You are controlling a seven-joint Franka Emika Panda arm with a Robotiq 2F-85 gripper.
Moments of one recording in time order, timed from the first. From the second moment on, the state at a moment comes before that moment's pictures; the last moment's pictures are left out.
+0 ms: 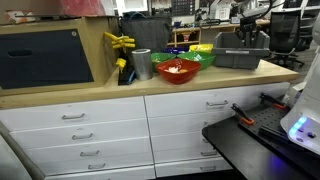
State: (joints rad) arm -0.20 0.05 -0.24 -2.17 -0.18 2.08 0.44
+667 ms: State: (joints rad) arm -0.20 -0.04 -0.23 -2.30 -0.35 1.91 0.58
